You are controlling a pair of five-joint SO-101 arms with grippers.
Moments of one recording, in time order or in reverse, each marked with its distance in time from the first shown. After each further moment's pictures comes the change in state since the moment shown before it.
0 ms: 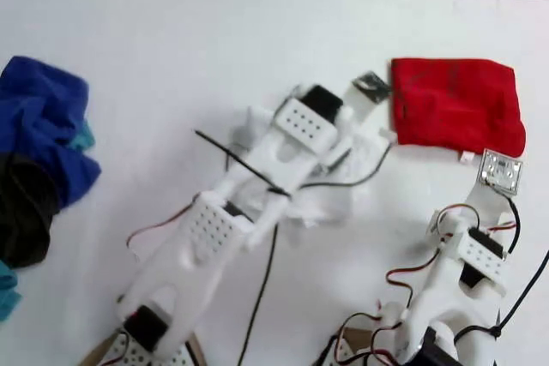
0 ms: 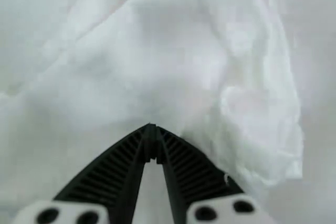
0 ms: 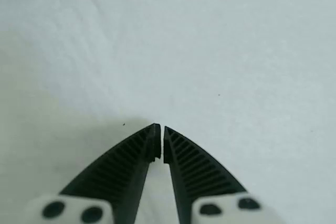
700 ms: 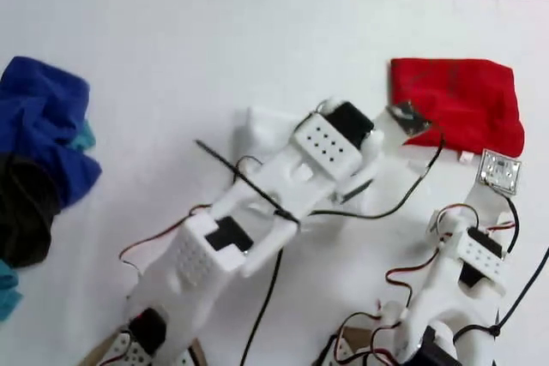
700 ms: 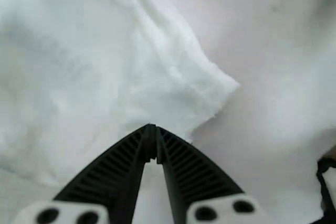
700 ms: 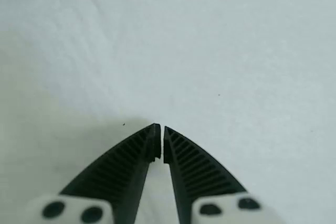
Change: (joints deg) left arm 7.5 -18.7 21.7 2.9 -2.0; right arm 0.0 0.0 0.0 0.0 0.0
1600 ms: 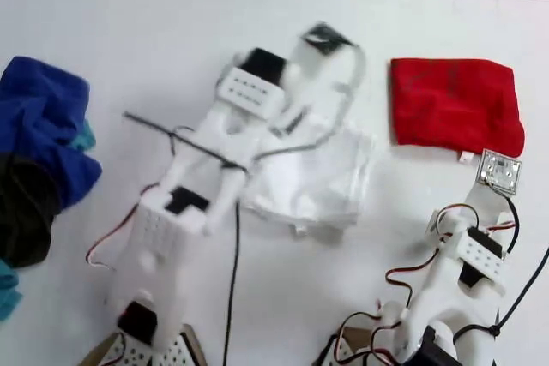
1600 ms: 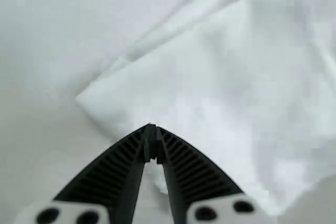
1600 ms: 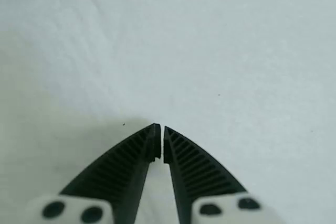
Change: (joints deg) left arm -22.2 1.5 -3.1 -10.9 -1.3; right arm 0.0 0.0 0.0 0.0 0.0
